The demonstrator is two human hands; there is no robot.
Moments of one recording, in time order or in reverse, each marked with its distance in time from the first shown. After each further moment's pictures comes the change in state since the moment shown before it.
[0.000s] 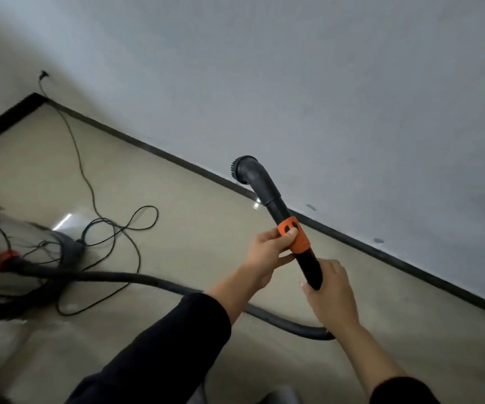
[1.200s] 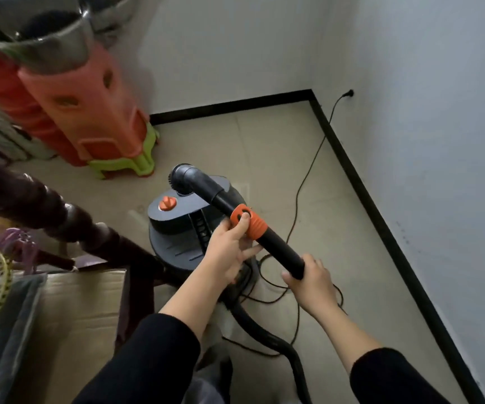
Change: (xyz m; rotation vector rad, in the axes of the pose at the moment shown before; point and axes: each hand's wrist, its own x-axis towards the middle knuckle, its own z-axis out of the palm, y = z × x) left_hand -0.142 0.288 -0.781 -0.711 0.842 0.437; right_hand 0.099 -0.695 0.524 -0.292 -0.624 -0.565
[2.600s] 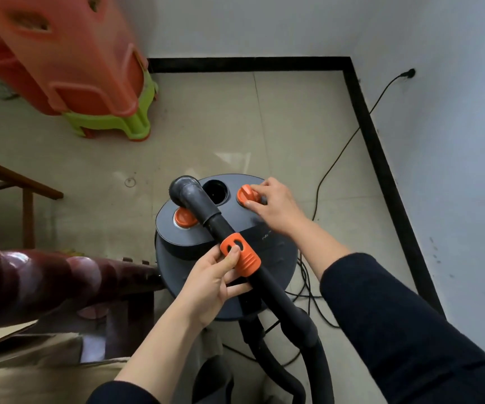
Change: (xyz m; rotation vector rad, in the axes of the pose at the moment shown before) left_hand 0.128 0.029 -0.153 -0.105 -0.071 -0.169; right_hand 0.233 -0.206 0.111 -0.154 -0.232 -0.351
